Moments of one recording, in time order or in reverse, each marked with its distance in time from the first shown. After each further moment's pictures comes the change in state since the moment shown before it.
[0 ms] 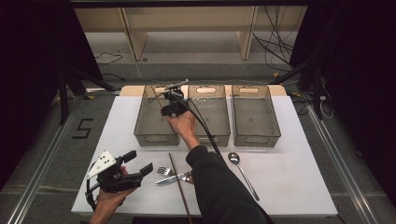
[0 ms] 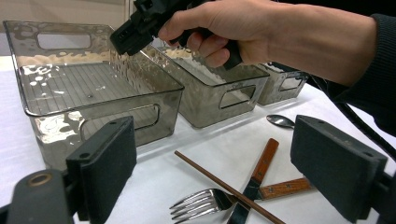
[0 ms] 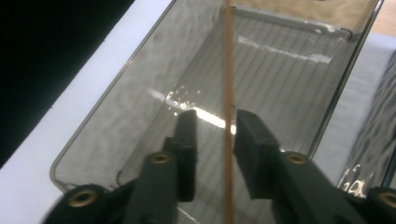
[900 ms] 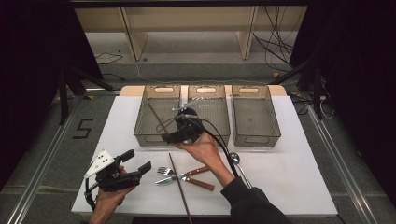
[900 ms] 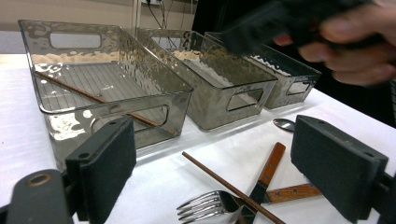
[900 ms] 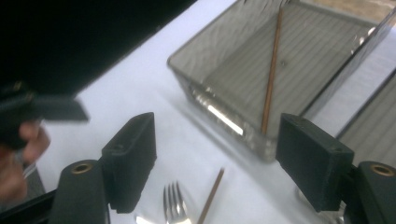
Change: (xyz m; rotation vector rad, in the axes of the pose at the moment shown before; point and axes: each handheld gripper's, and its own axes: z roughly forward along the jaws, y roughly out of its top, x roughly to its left) left arm 0.004 0.000 0.000 -0.010 0.027 -0.022; right arm 0.026 -0.079 -0.103 -0.047 0.141 -0.226
